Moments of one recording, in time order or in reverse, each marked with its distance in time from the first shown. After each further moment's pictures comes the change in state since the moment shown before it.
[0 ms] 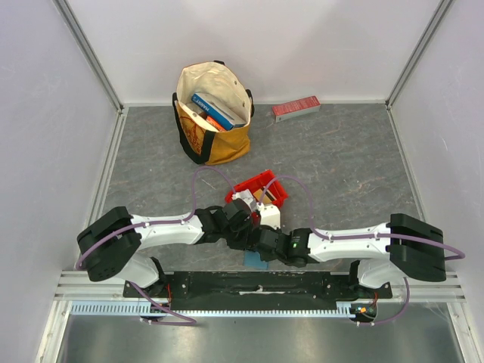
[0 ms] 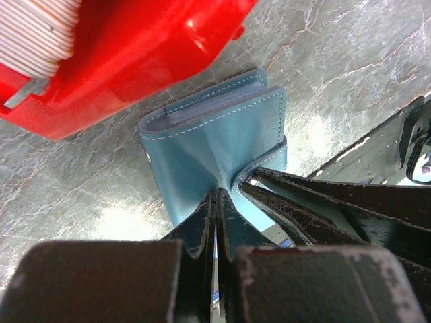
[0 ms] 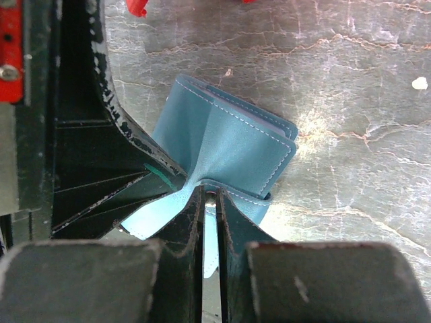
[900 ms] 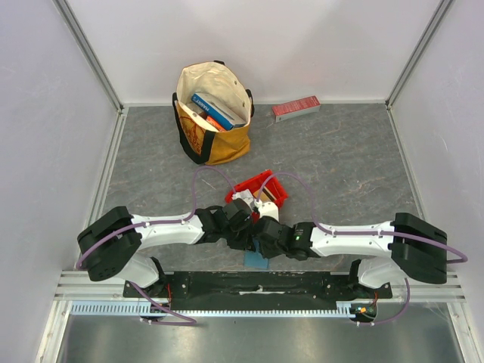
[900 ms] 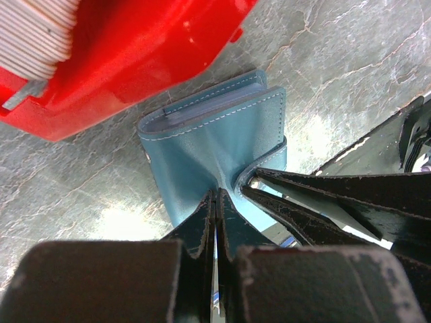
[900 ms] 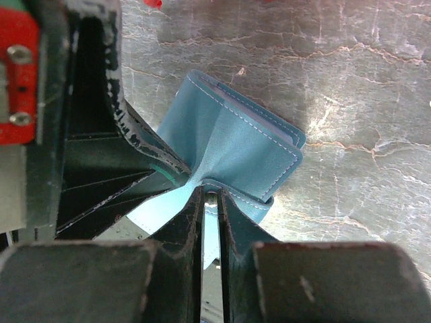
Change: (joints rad) left arm 0.000 0.003 0.002 0.001 0.001 0.000; right arm -0.084 -0.029 0.000 0.018 -0.164 -0.121
